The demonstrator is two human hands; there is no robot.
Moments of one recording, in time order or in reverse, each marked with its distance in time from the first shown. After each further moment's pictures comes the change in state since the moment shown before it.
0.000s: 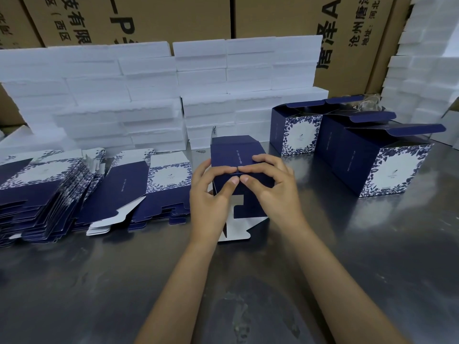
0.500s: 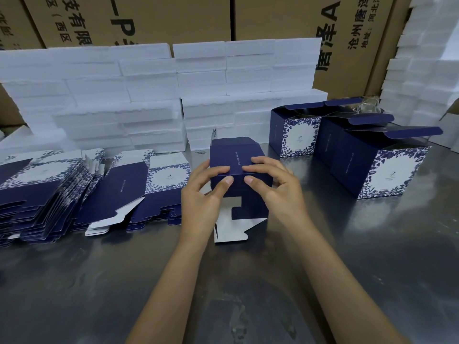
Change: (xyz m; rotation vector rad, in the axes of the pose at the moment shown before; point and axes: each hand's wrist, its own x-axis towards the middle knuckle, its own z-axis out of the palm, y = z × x) left_hand 0.004 0.004 -0.009 -0.022 -0.007 -0.016; right_hand 0.004 0.007 -0.008 0.137 -0.052 0.012
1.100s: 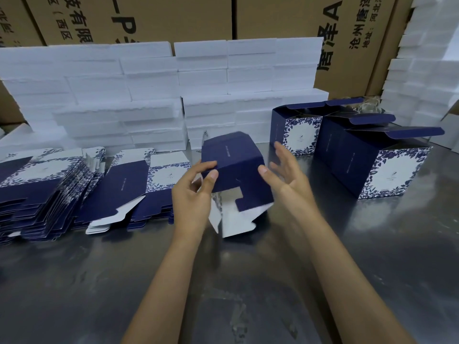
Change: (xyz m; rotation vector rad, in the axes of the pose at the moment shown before) left_hand 0.002 0.003 -0.009 -0.084 0.087 -0.043; right_hand 0.004 0.003 -0.017 0.194 0.003 0.213
